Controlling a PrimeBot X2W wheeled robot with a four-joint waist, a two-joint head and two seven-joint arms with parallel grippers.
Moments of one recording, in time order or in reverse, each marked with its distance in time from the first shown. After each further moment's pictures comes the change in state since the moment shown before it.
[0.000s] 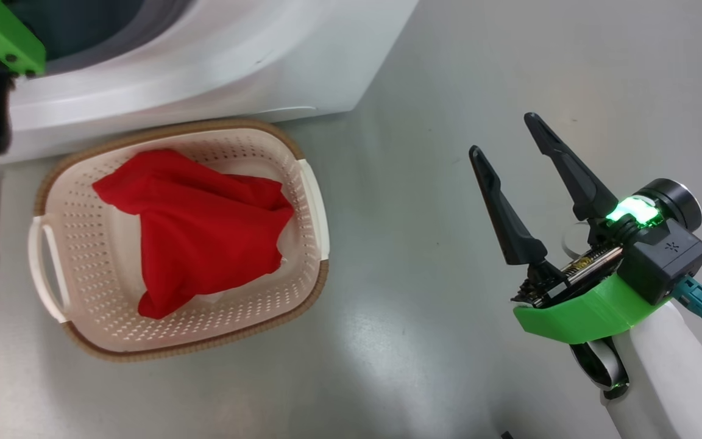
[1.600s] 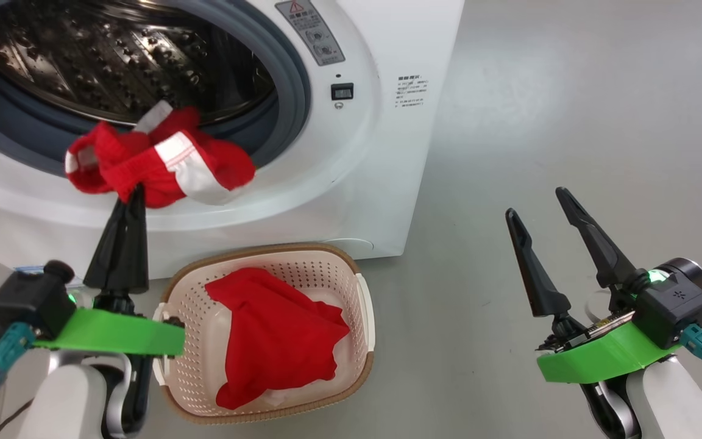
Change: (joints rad) left arm 0.994 -0.095 0.201 -0.993 0.157 0.080 -0.004; right arm 0.193 0.027 -0.101 0.039 -0.003 0.000 0.000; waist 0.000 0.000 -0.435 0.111
